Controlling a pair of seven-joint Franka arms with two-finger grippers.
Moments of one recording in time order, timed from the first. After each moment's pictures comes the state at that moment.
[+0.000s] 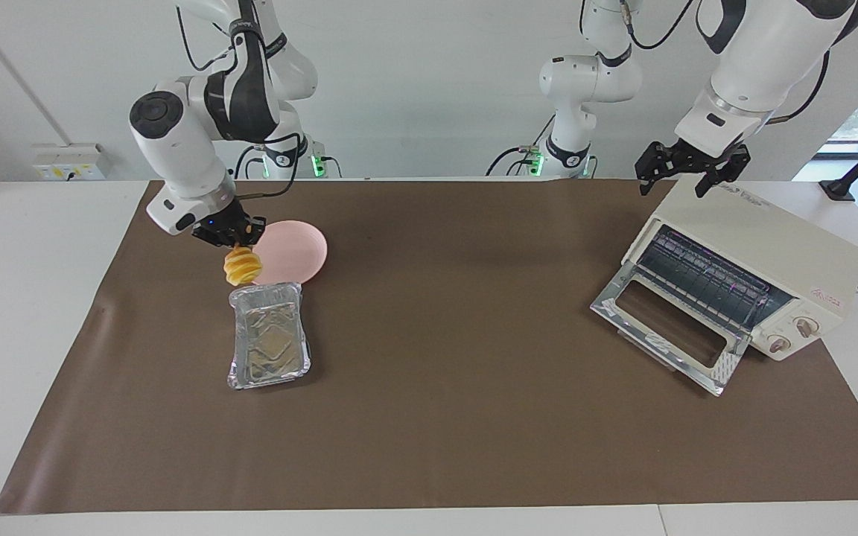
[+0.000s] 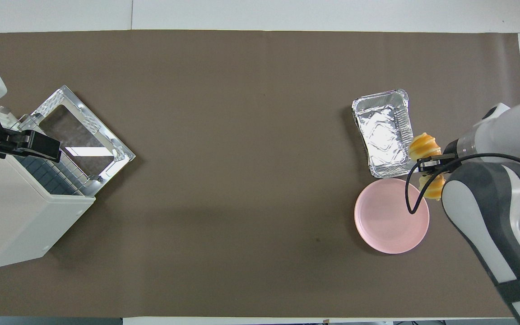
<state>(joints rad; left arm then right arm) -0.15 -0.01 0.00 -1.56 0.02 1.45 0.01 -0.08 -0.02 0.11 -2.05 0.01 1.94 -0.02</state>
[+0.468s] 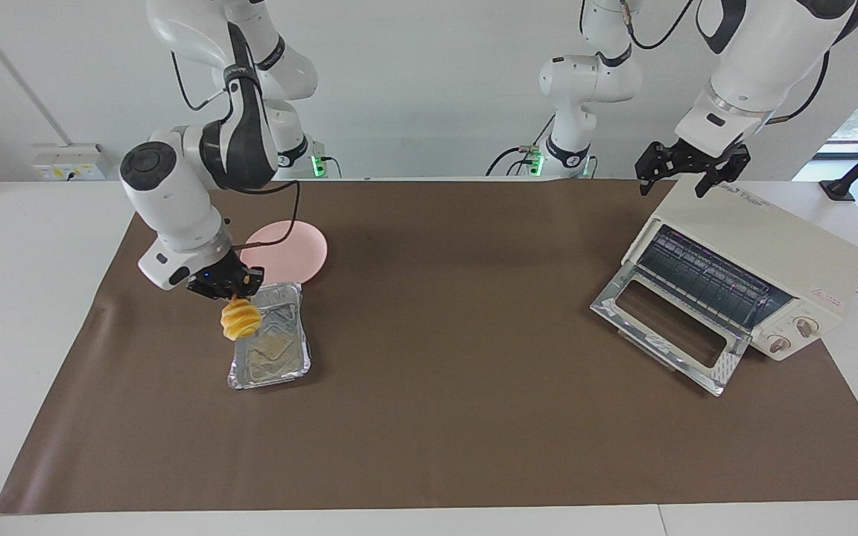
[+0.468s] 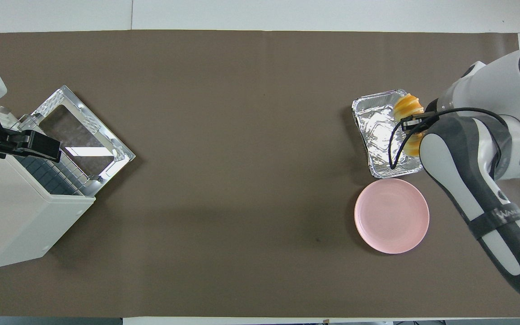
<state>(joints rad) -0.15 -0.01 0.00 -1.56 0.02 1.45 0.01 -0.04 0.22 0.11 -1.85 -0.01 2.08 -0.02</state>
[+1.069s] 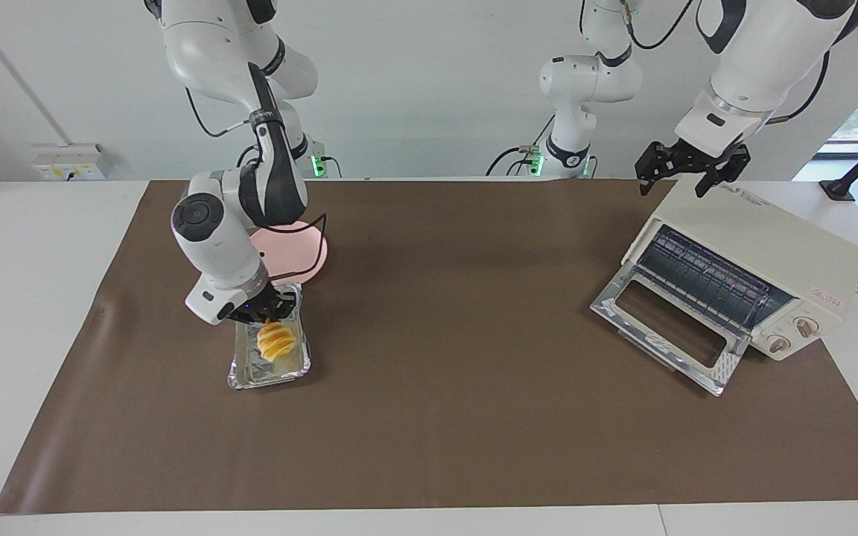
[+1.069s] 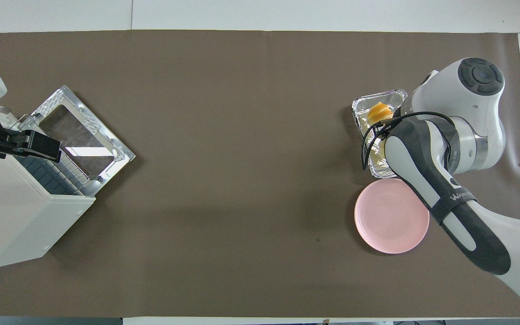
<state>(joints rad) -0.15 -0.01 0.00 -1.56 0.02 1.45 0.01 0.00 0.32 0.11 -1.86 -0.01 2.13 -0.02</state>
